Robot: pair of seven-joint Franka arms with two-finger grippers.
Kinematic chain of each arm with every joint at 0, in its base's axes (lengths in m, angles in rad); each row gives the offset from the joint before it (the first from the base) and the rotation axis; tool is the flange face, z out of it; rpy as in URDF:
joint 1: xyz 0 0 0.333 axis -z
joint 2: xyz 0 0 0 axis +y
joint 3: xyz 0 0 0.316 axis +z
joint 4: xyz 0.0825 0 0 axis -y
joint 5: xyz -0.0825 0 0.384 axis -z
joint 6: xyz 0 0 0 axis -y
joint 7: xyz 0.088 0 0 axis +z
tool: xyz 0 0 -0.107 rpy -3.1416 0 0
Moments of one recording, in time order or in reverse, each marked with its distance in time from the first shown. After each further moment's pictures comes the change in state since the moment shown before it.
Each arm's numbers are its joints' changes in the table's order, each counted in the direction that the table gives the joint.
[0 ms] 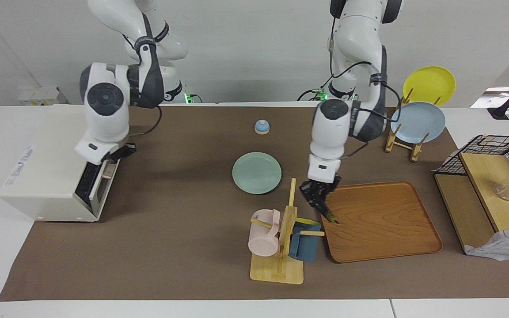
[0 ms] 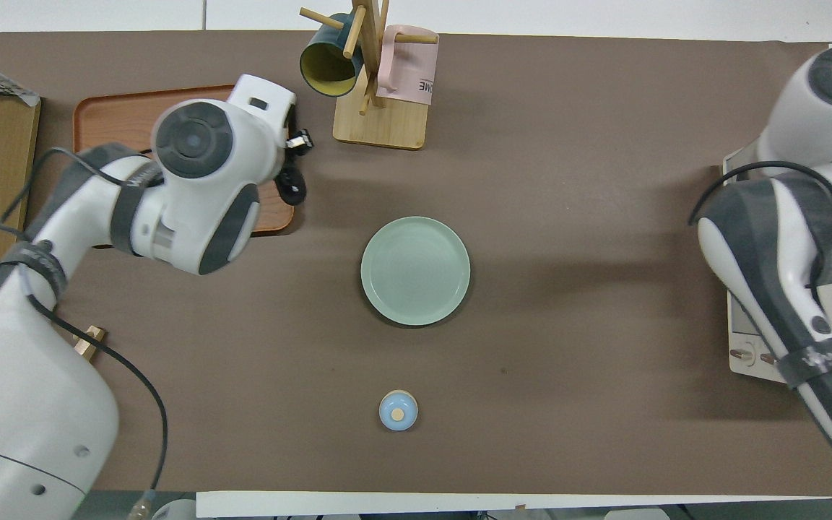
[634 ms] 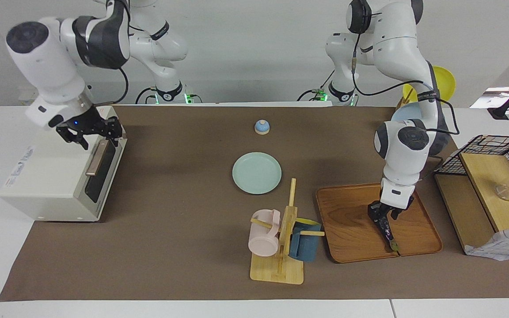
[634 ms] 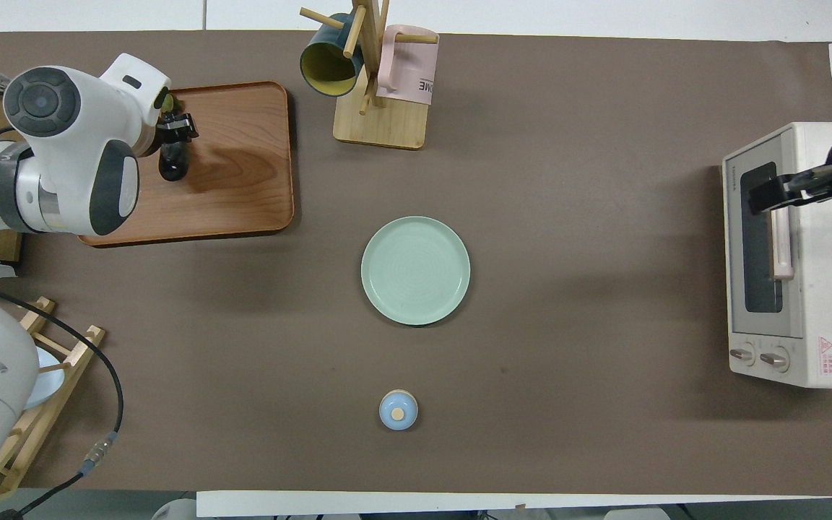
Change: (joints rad) left arm -0.179 0.058 0.004 0.024 0.005 0.034 -0.276; right arm 0.035 -0.113 -0.004 0.166 -0.335 -0.108 -0.007
